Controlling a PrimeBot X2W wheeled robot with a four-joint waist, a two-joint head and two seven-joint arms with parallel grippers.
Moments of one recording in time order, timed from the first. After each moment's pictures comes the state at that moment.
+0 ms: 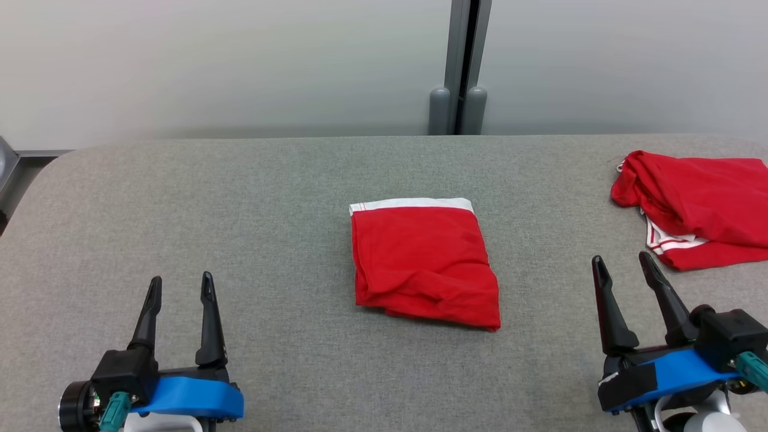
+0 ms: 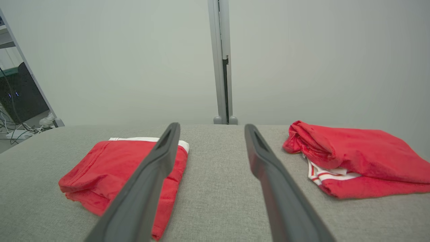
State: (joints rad) left arm -0.03 0.09 -0.04 0.18 -0.17 -0.01 -0.24; right arm -0.04 -0.05 -0.04 0.02 0.16 0.13 -0.09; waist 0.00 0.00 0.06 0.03
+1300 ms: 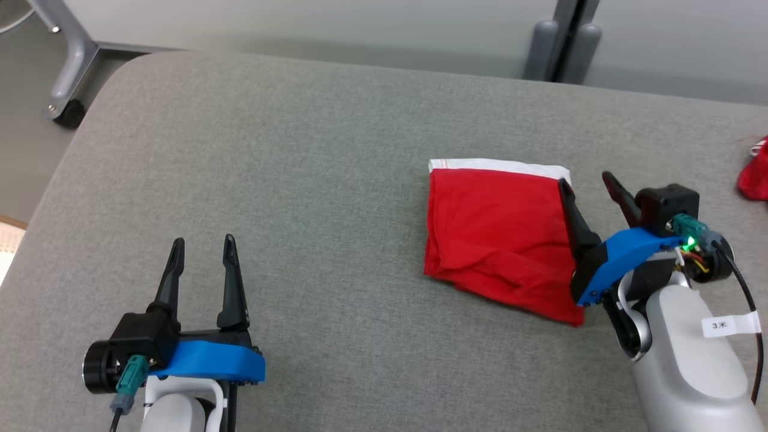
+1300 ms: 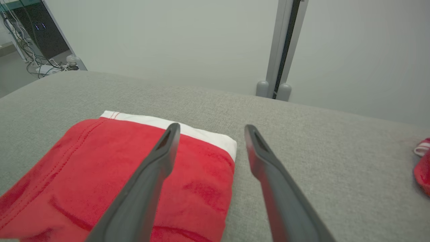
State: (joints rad) left arm -0.14 0.07 -0.10 0.22 -0.21 0.00 -0.26; right arm -0.51 -0.09 0.01 0.52 0.09 0.13 -0.03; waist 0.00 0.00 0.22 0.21
